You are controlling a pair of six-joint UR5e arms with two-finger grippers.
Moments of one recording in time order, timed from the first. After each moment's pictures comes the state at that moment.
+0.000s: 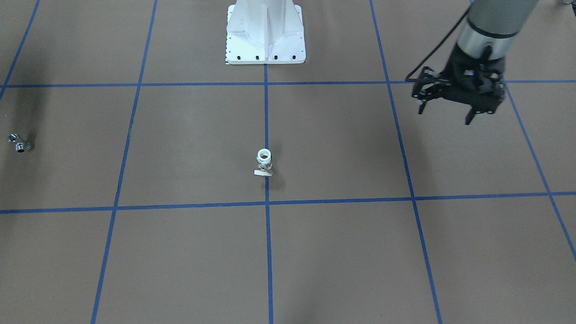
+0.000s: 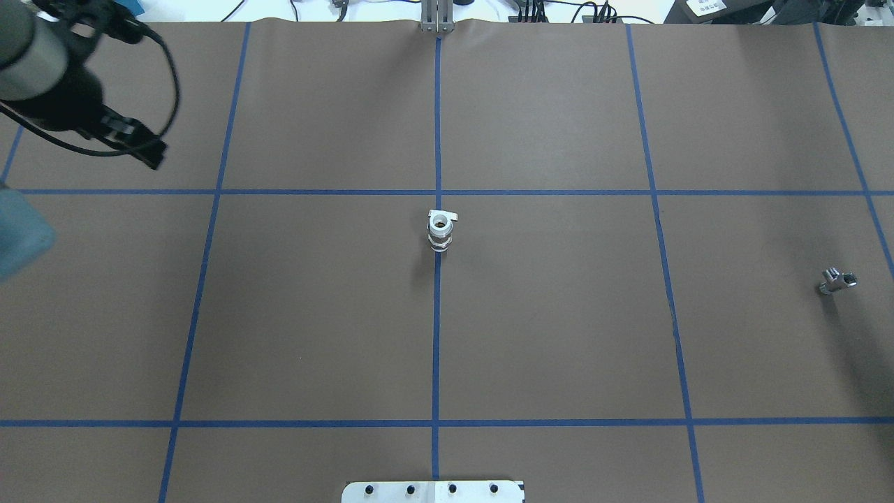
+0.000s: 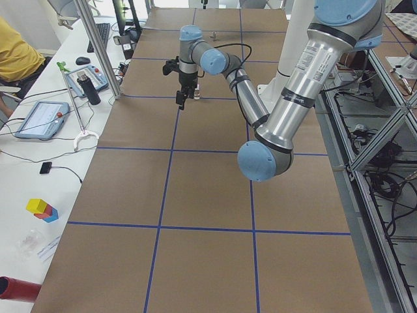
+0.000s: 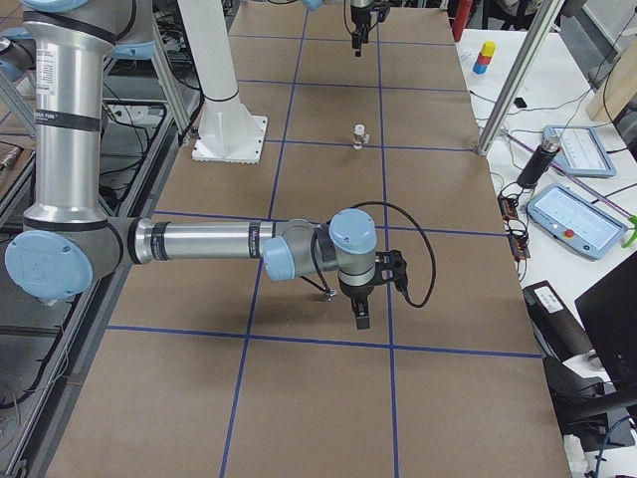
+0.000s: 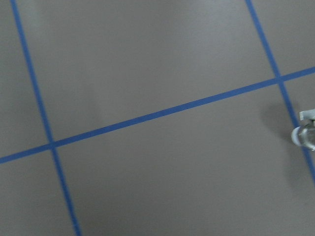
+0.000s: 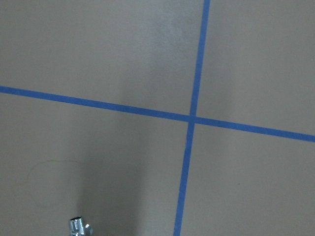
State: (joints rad) left arm -1.06 -1.95 -2.08 -1.21 -2.09 -0.29; right arm 1.45 -1.67 1.81 -1.36 2.32 0.08
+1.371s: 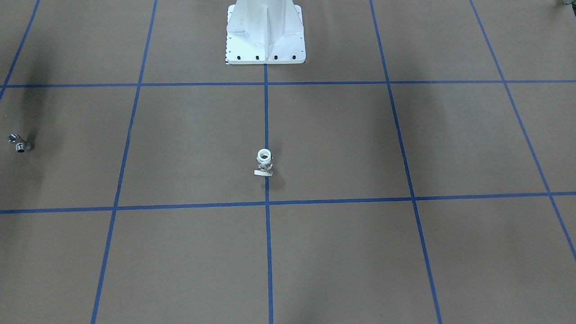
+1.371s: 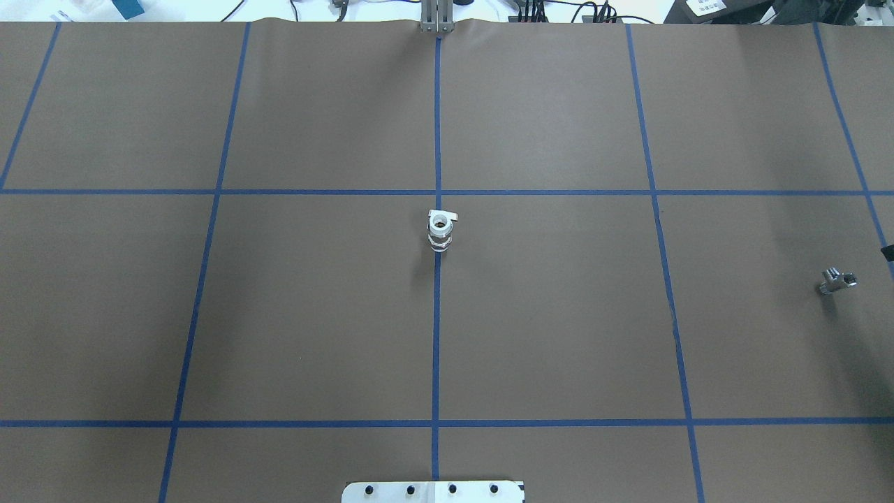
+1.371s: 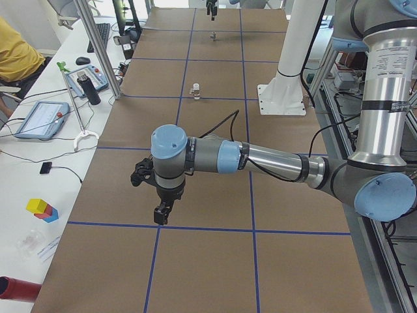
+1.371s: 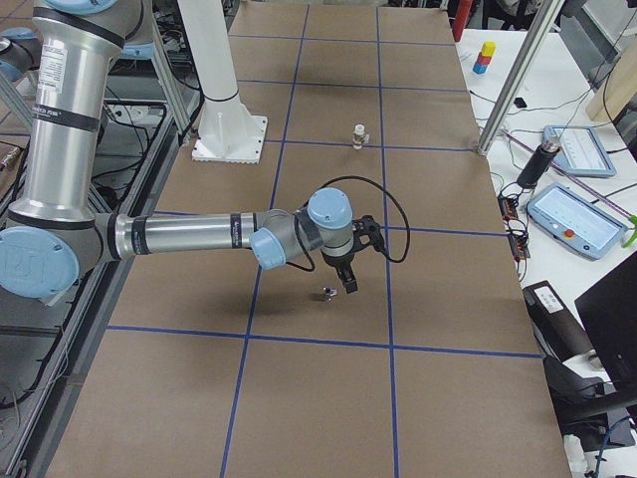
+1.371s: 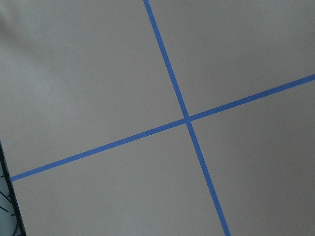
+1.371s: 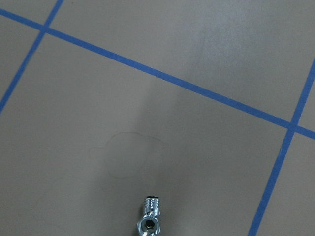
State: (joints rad) left arm -1.67 -1.59 -1.76 -1.44 -2.26 0.35; right arm 1.25 -1.79 1.80 -1.15 2.27 0.11
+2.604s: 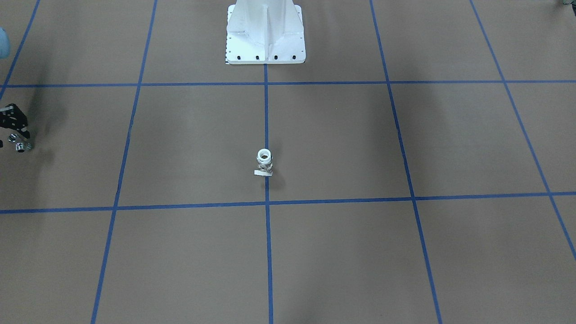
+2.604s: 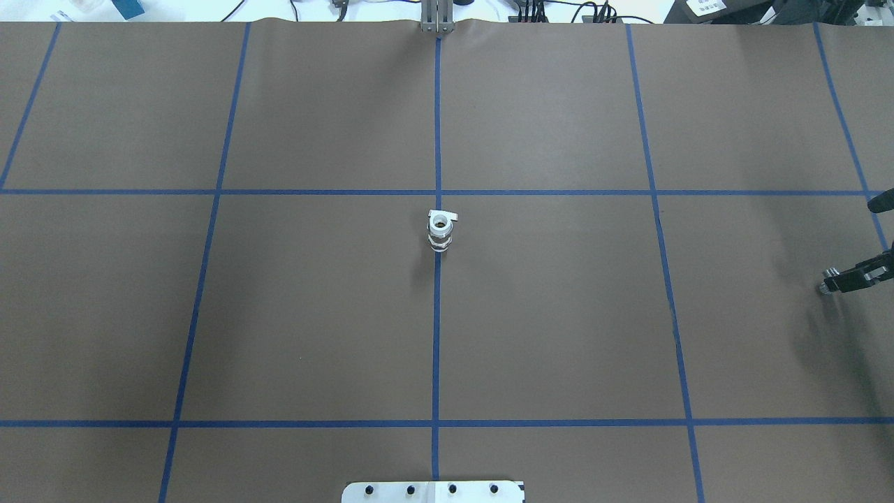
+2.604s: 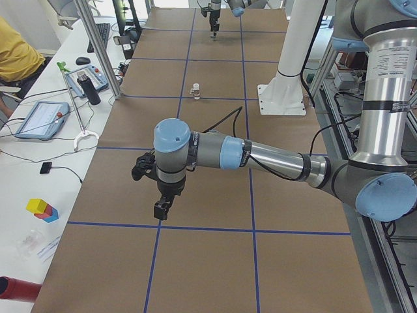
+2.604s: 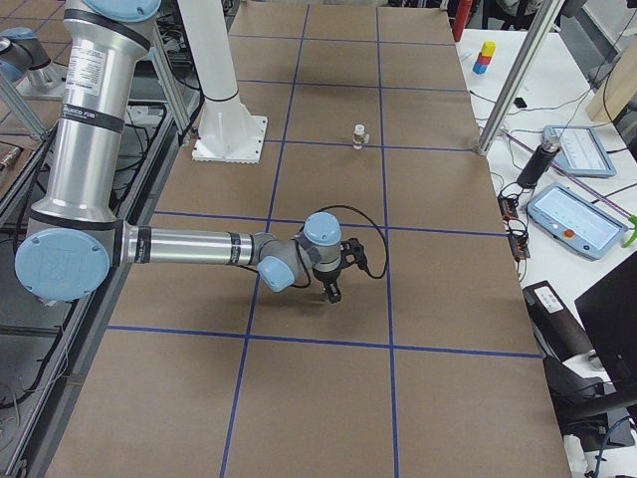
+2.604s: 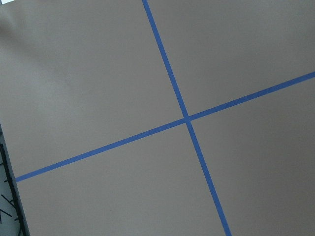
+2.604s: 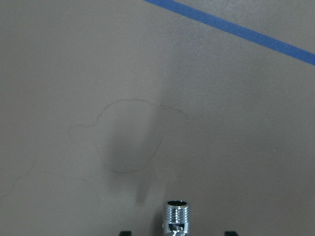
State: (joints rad) left arm -1.67 -1.59 -1.79 -1.44 -2.26 0.34; right arm 1.06 -1.79 1.66 -0.90 2.20 0.34
